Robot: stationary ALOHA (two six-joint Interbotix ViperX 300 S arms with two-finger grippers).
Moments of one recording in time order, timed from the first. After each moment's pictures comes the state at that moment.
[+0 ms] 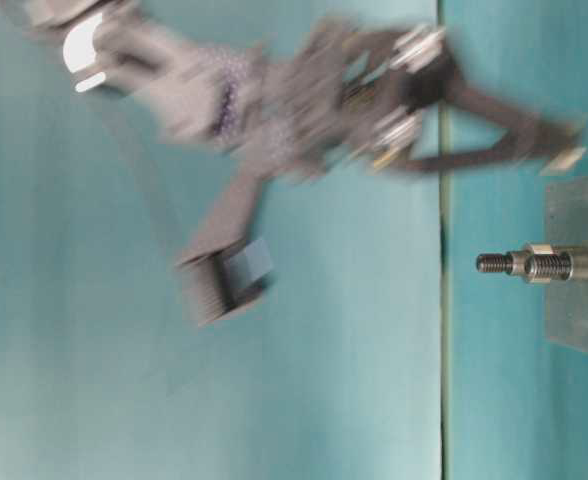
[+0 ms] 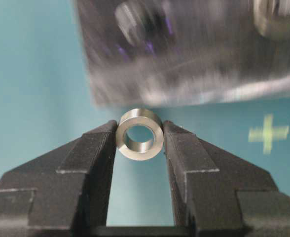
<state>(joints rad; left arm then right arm) -0.04 -0.51 1.02 0.02 0.11 -0.04 -0.04 0.16 0.27 0.19 0.85 -0.02</state>
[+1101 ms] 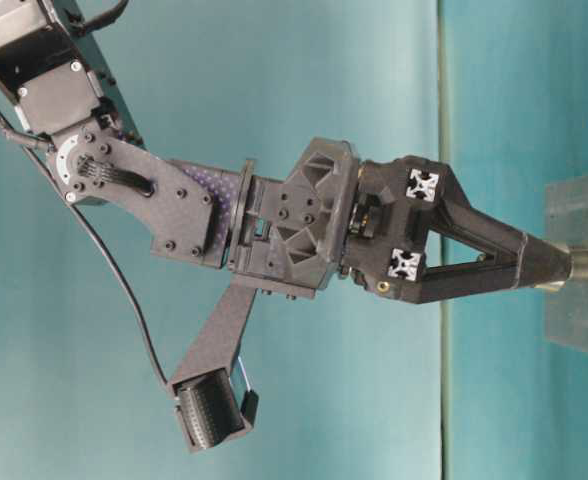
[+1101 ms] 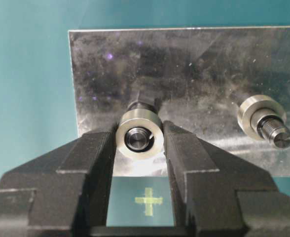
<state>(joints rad) -0.04 -0.51 1.02 0.02 0.11 -0.04 -0.01 0.32 0.07 0.09 0.91 -0.03</state>
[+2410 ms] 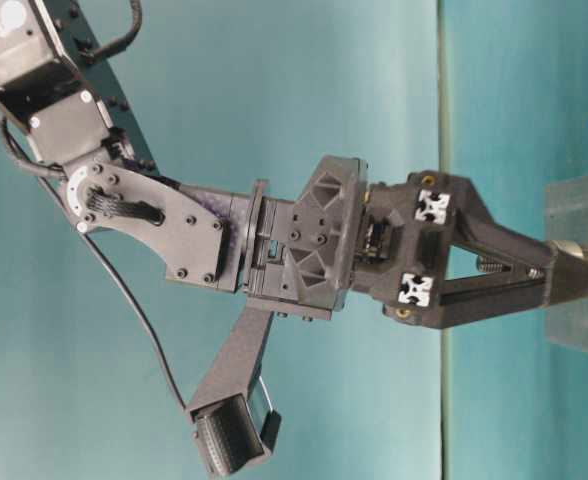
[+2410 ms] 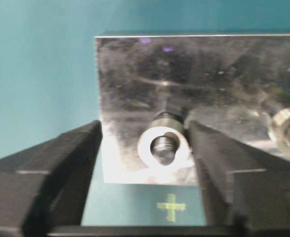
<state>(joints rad) -0.04 -0.52 1.02 0.02 0.11 -0.04 -0.02 0.37 0.02 0.16 0.95 -0.06</state>
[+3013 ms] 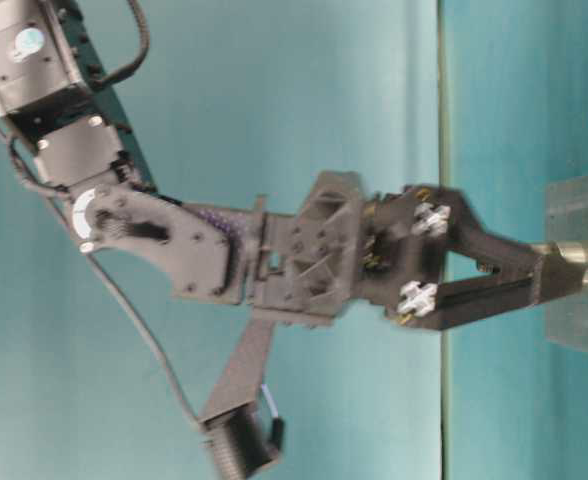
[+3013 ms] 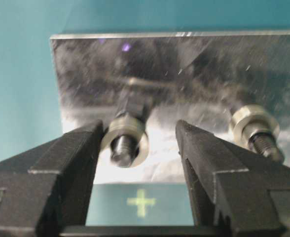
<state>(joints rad) -0.05 -0.52 1.02 0.02 0.11 -0.04 -0.03 0.39 -0.04 0.13 1.03 -0.05</state>
